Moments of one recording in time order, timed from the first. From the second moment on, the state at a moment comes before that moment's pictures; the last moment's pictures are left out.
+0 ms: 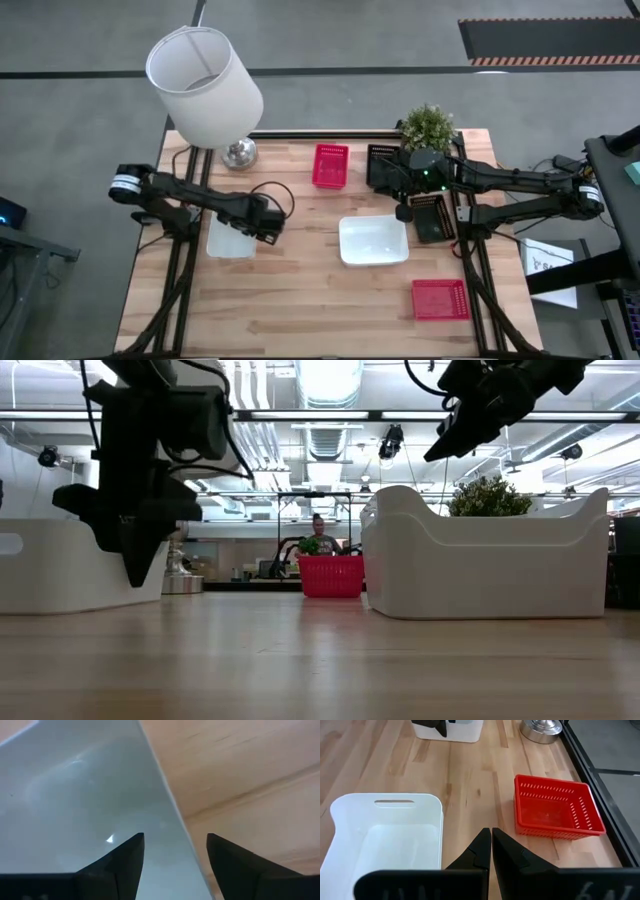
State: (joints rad) left arm -0.07 1.51 0.86 -0.92 -0.14 -1.22; right arm -0.25 1.04 0.78 -0.36 -0.16 -0.23
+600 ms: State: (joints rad) left arm -0.07 1.54 0.86 -0.93 -0.06 -1.22; right arm -0.25 1.04 0.71 -0.35 -0.16 -0.22
